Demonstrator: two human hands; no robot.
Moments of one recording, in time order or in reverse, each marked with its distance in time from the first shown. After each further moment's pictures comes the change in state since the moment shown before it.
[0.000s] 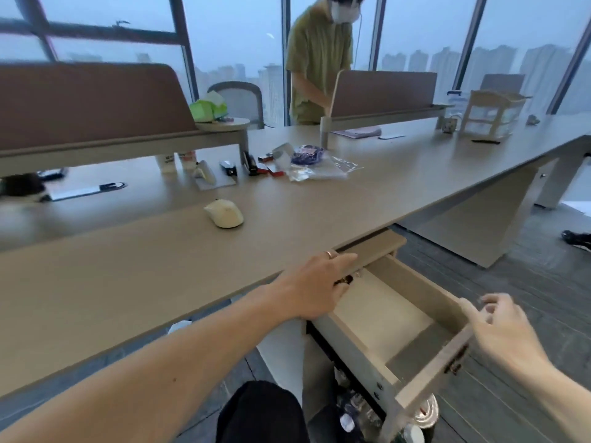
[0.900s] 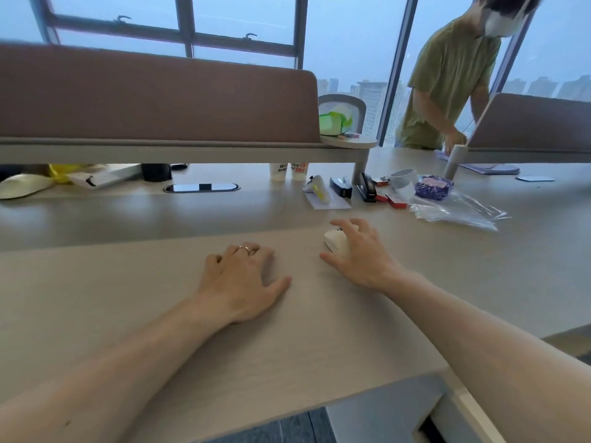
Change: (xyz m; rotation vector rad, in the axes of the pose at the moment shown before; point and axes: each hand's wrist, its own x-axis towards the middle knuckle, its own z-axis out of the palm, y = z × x) left_hand -0.123 -0.249 -0.108 0.325 0.258 -0.731; right_hand 0.001 -0.396 0.239 -0.119 -0.358 -0.906
